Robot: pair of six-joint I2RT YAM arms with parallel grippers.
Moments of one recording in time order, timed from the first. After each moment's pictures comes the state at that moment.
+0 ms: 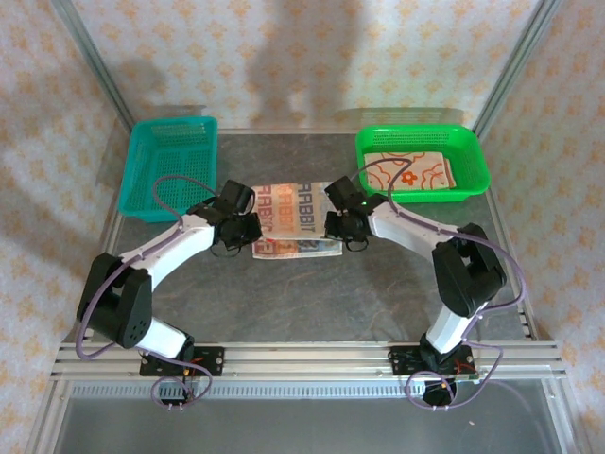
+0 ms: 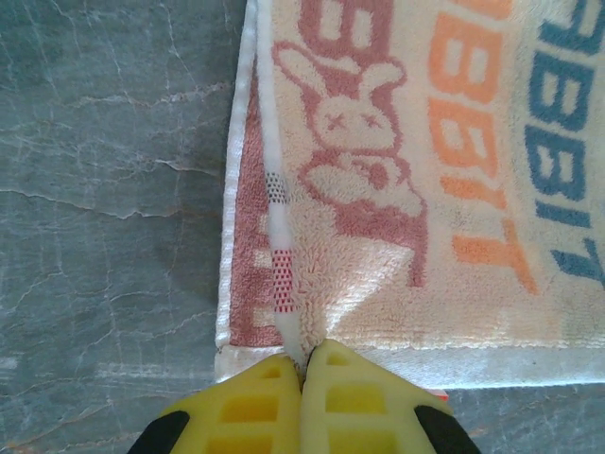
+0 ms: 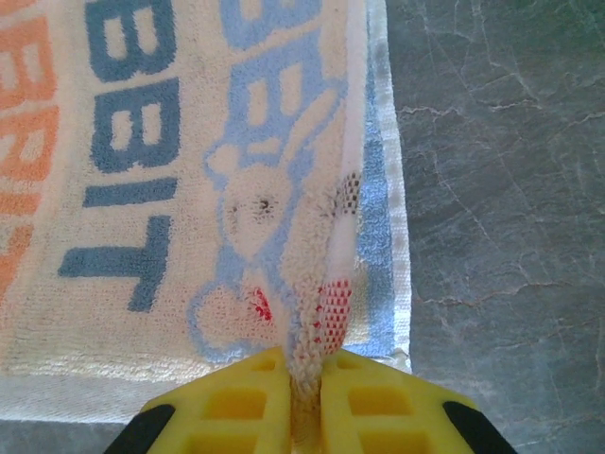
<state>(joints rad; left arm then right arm) -0.37 1.47 0.98 -0.61 0.06 -0.75 0.61 1.70 1.17 -0.62 -0.02 0.71</state>
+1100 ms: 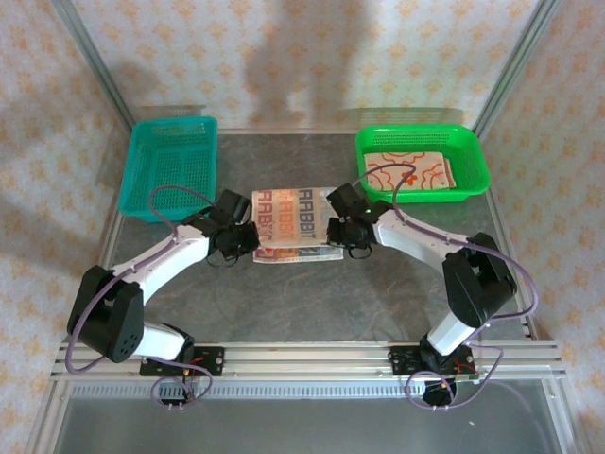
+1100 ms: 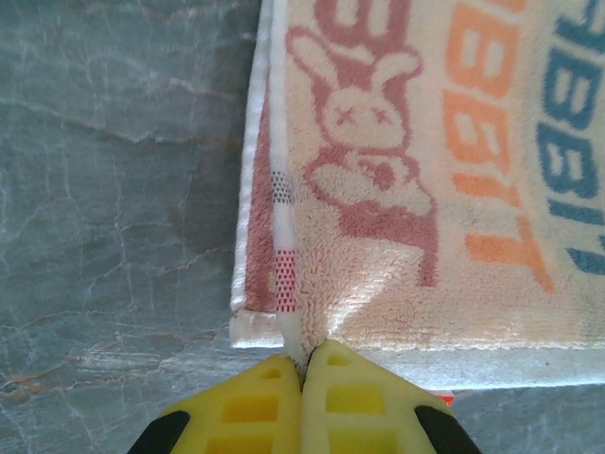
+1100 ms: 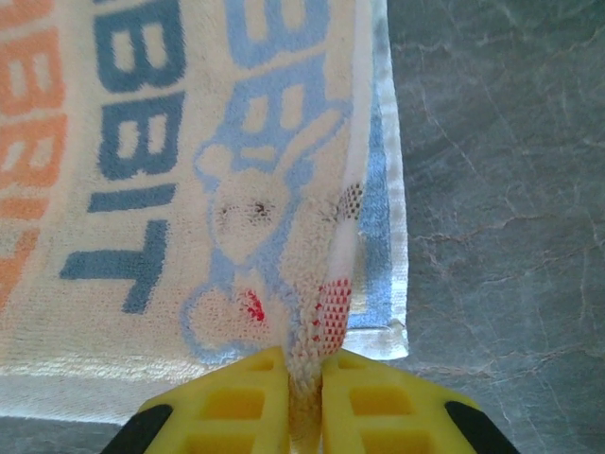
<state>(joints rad) -0.39 1.40 0.87 -0.60 0.08 -0.79 0.63 1.63 1.09 -0.62 -0.01 0.74</state>
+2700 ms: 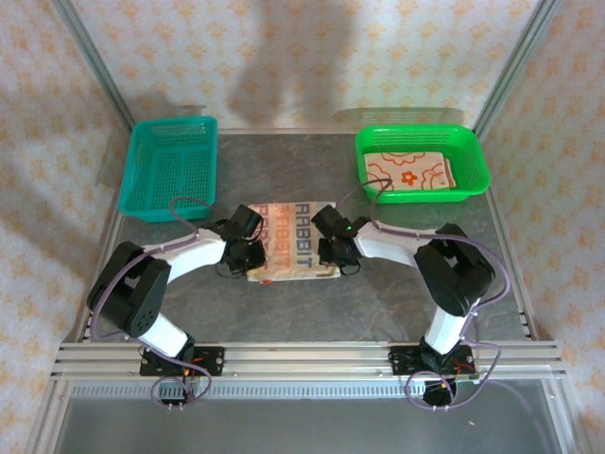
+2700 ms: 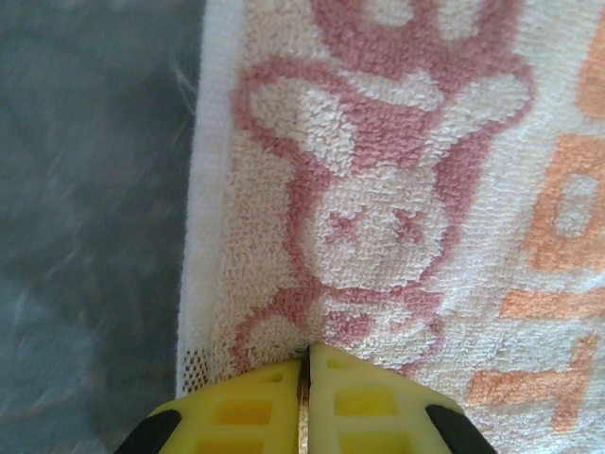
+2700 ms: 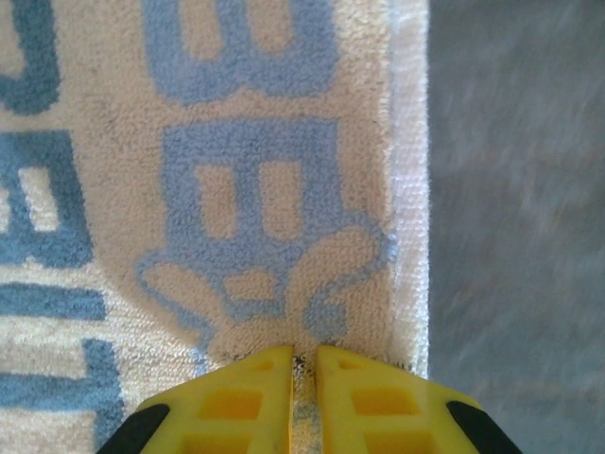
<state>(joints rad) -0.44 1.53 0.76 -0.49 0.09 -0.76 0.76 1.72 0.99 -0.53 0.03 0.78</state>
